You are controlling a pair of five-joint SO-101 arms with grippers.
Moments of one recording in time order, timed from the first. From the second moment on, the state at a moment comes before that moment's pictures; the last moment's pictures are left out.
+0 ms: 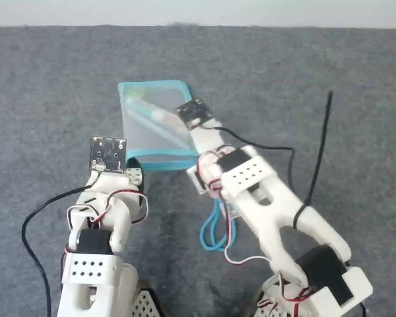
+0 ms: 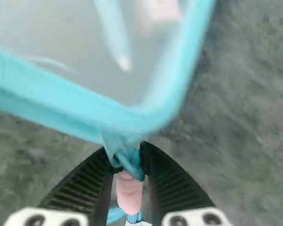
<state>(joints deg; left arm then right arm) -3.9 -73.0 84.9 36.6 1.5 -34.3 -7.9 33.9 50.6 -0.2</state>
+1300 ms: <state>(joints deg) -3.6 -73.0 84.9 36.6 1.5 -53.5 -35.7 29.6 73.8 18.4</state>
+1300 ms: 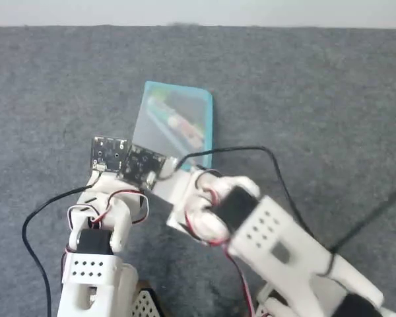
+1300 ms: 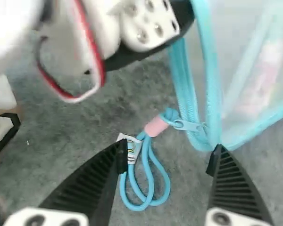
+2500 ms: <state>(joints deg) -3.6 -73.0 84.9 36.6 1.5 -37.6 -22.9 51.5 30.9 42.9</state>
